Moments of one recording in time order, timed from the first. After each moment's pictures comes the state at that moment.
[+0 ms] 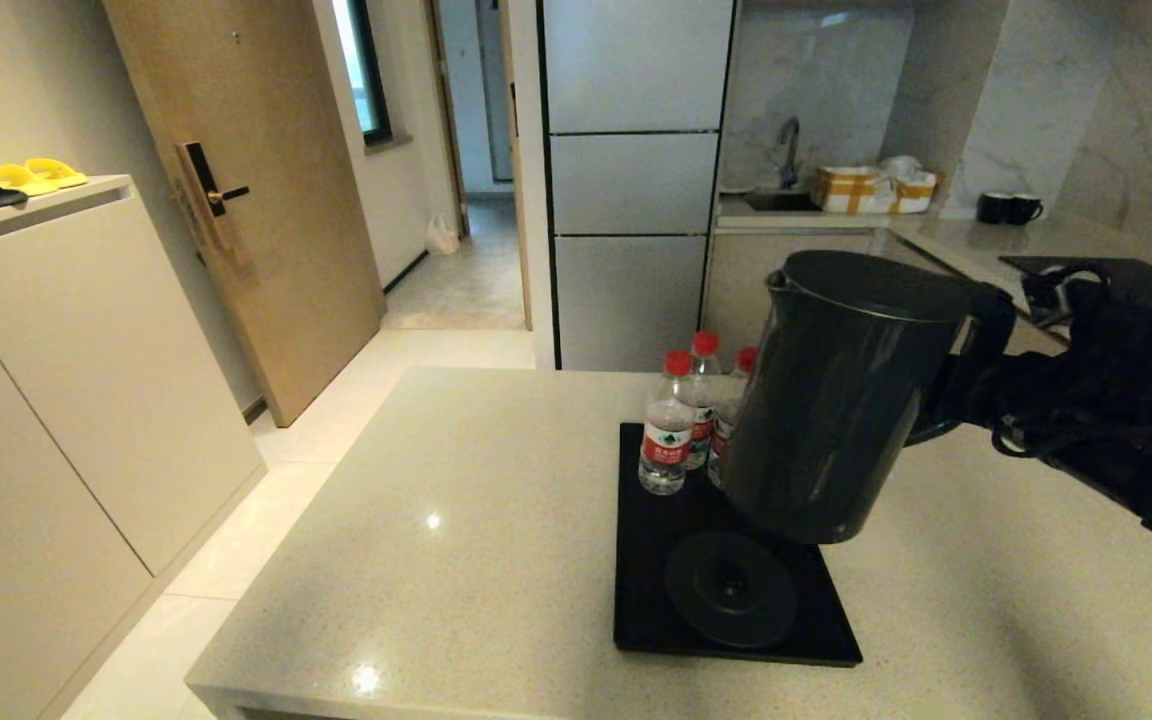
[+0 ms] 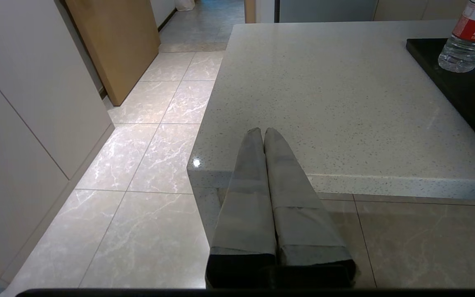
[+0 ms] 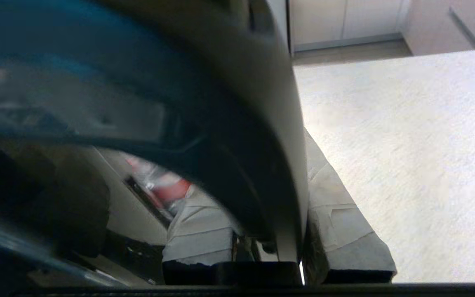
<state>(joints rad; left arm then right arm) 0.00 0.00 0.00 0.05 0.01 0.05 0.13 1.70 -0.66 -0.87 -0.11 0.17</state>
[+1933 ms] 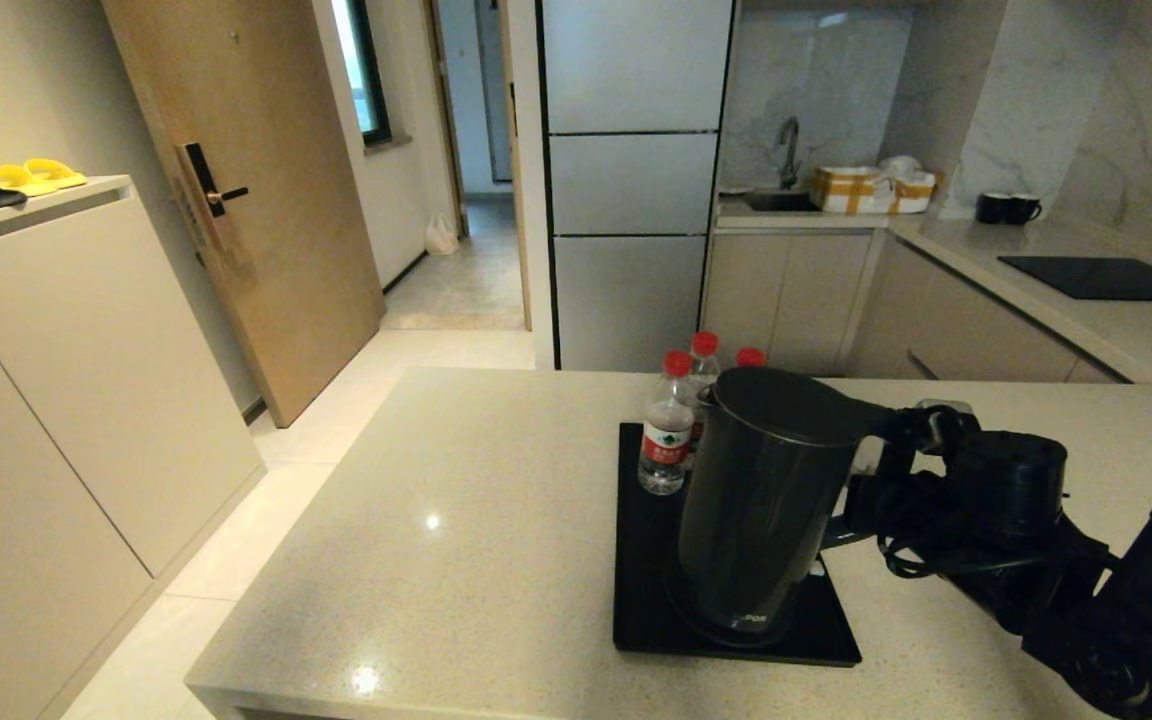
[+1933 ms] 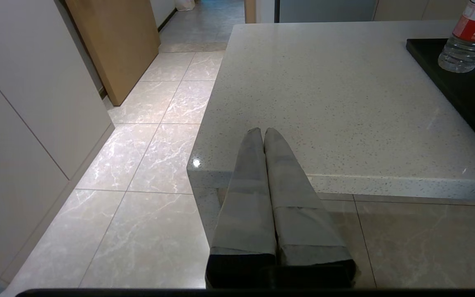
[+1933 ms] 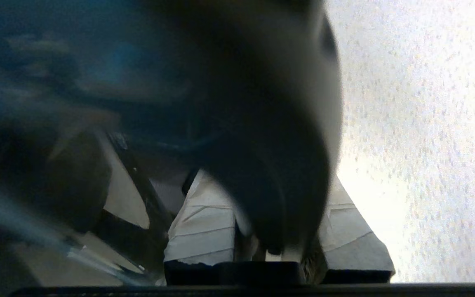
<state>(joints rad) 0.00 0.00 0.00 0.05 0.01 0.05 0.28 2.02 -0.41 -1.27 -0.23 0.17</state>
